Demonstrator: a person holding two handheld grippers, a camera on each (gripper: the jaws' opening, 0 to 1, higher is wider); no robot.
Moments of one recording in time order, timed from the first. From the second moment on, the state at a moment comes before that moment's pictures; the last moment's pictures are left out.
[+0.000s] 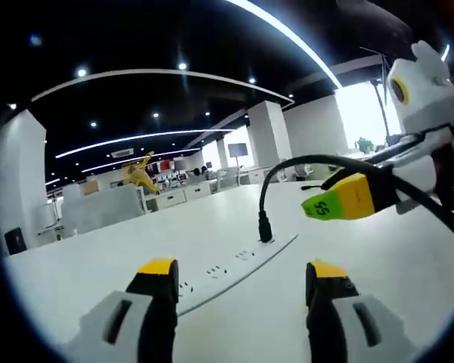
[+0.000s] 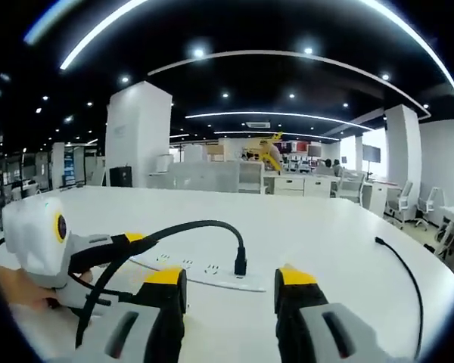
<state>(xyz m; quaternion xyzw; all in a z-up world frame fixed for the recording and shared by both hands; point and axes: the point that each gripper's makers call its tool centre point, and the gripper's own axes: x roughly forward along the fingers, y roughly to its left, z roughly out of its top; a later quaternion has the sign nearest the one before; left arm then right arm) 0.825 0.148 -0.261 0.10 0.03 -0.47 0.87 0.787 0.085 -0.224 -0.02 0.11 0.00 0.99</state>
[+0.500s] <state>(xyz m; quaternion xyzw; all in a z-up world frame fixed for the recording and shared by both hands) 0.828 0.138 -0.258 0.09 0.02 -0.51 0.86 0.808 0.093 -0.227 -0.05 0.13 0.03 0.99</state>
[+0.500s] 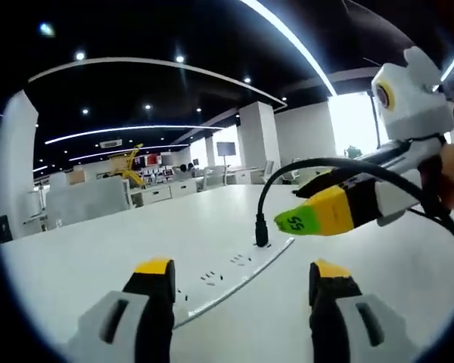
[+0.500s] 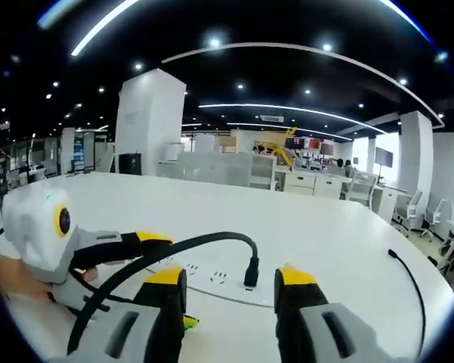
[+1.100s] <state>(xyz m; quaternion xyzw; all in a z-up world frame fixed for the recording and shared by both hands) 0.826 0.128 -0.258 0.07 0.03 -0.58 0.81 0.828 0.084 -0.232 -0.06 0.15 0.05 0.99</state>
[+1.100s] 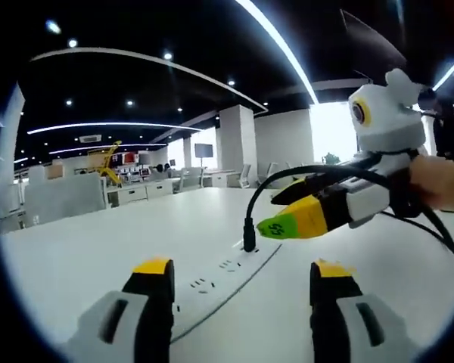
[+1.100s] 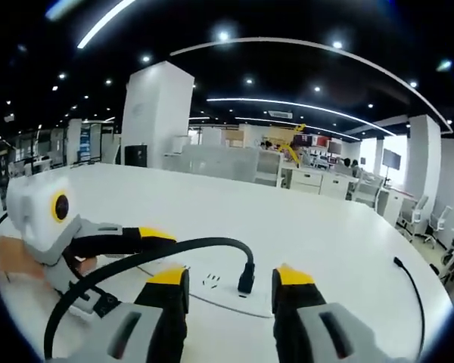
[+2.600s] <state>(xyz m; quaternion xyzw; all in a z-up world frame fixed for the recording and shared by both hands) 0.843 0.119 -0.266 0.08 0.04 -0.61 0.78 0.861 0.083 -0.250 -0.03 0.17 0.05 0.98</state>
